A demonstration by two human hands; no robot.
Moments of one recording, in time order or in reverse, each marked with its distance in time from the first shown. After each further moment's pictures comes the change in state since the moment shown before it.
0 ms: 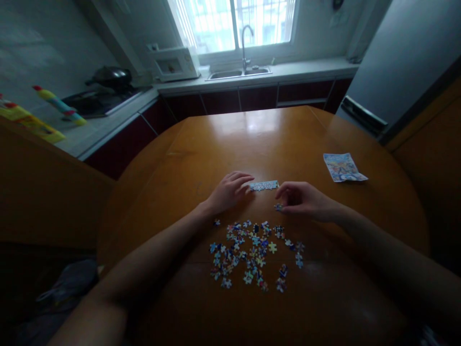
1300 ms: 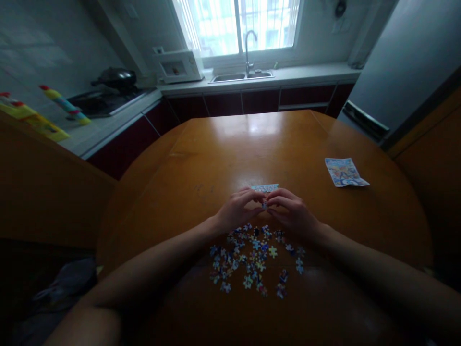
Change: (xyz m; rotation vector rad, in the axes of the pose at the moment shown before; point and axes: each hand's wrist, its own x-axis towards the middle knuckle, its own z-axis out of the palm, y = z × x) left_hand -0.002 0.056 0.011 -0.245 0.099 -0.007; right_hand 0.012 0.029 0.043 -0.470 0.344 -0.499
